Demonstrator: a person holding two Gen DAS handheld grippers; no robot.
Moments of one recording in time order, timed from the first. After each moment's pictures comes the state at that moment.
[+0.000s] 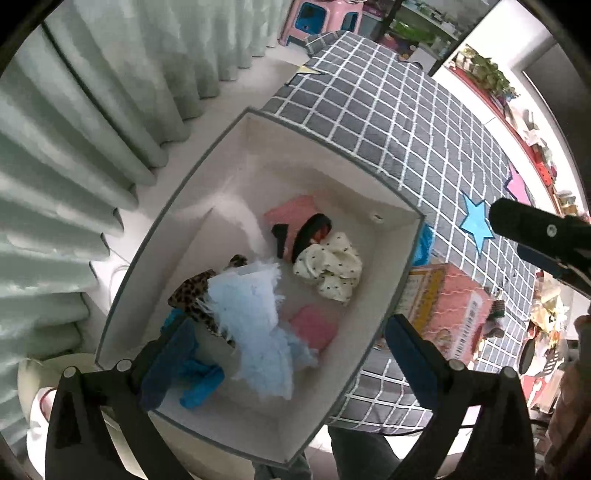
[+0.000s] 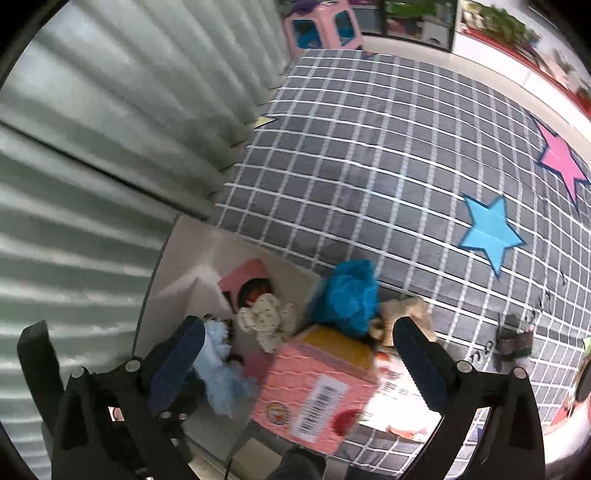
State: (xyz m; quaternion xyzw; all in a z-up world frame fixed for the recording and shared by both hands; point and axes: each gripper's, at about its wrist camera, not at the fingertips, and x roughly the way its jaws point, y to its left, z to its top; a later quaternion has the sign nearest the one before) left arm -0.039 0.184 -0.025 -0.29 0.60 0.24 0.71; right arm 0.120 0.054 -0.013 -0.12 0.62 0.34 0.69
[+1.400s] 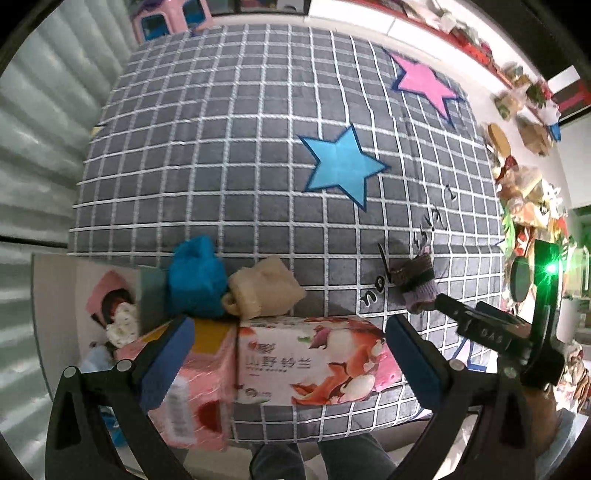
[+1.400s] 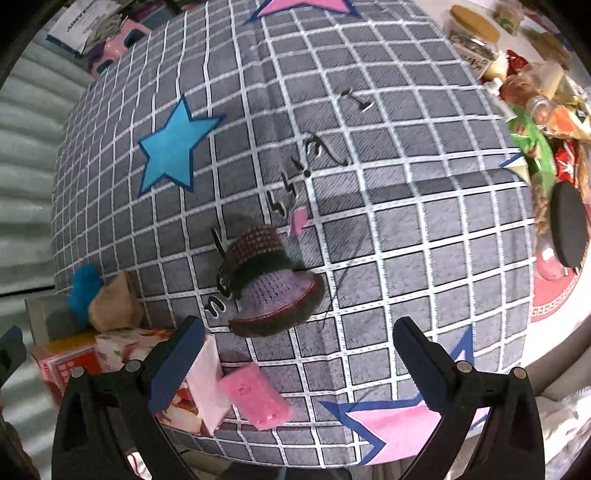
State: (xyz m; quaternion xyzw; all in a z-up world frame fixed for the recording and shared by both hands) left arm 0.159 0.010 -0.037 -0.14 0.68 0.09 0.71; right arm 0.225 -0.240 -0.130 0.01 0.71 0.12 0.69
